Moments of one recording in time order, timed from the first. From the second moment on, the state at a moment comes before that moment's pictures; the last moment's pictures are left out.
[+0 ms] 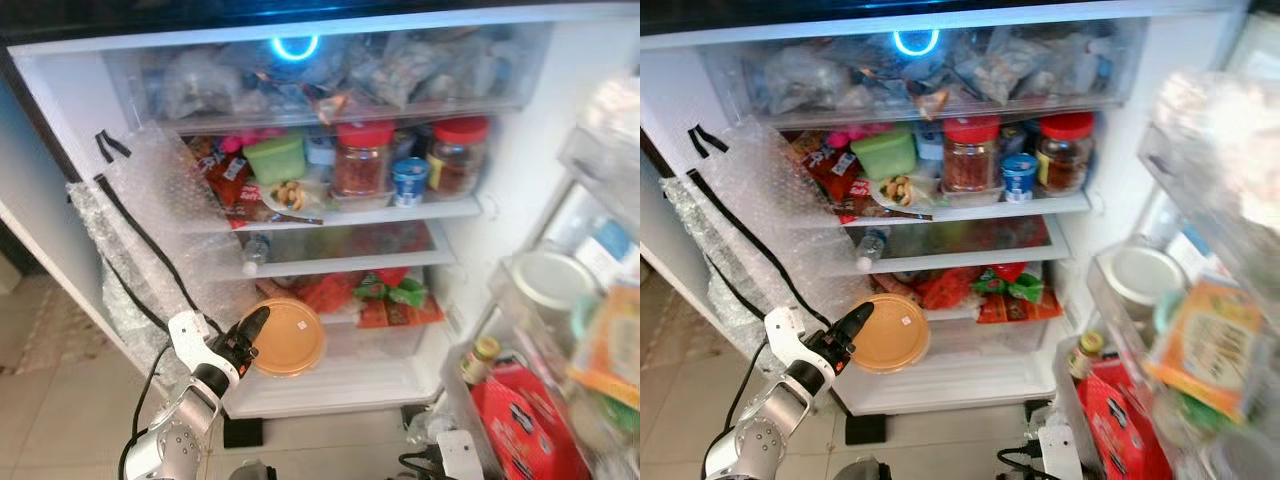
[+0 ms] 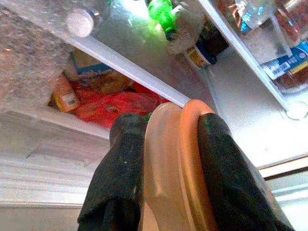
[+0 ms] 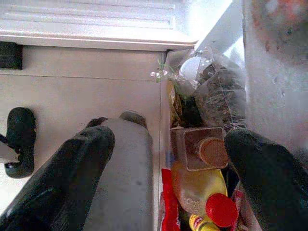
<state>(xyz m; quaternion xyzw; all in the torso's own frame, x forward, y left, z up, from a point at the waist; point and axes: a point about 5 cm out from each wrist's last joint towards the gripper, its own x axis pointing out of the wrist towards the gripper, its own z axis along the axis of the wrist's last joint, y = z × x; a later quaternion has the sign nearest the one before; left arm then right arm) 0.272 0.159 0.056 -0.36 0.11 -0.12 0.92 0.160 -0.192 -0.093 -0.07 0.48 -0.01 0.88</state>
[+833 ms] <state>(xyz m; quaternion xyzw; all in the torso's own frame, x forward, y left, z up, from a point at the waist) 0.279 0.167 0.052 -0.37 0.11 -0.07 0.92 0.159 -0.190 -0.094 -0.07 0.48 -0.02 0.87</state>
